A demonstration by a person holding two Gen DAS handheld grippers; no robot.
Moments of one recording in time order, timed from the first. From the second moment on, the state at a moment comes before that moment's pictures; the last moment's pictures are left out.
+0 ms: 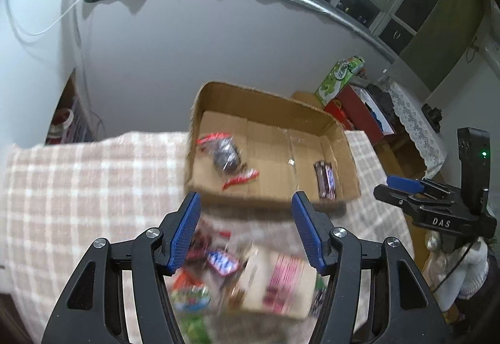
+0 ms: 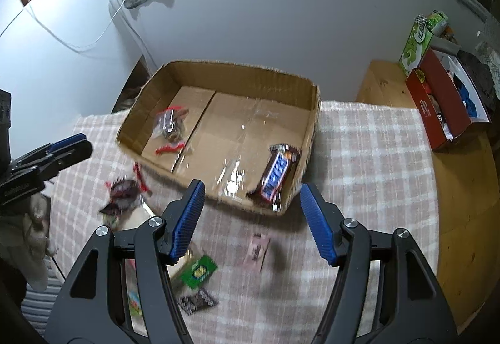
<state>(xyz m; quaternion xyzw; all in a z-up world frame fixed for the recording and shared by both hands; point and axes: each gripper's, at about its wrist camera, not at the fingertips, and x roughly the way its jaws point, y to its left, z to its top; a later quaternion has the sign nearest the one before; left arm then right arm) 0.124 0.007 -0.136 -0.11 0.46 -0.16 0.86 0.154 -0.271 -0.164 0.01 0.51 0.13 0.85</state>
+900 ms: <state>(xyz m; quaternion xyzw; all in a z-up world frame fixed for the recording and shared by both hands) 0.008 0.045 -0.218 -0.14 0.55 -0.06 0.82 0.094 -0.289 -0.227 -0.01 0.57 0.10 0.82</state>
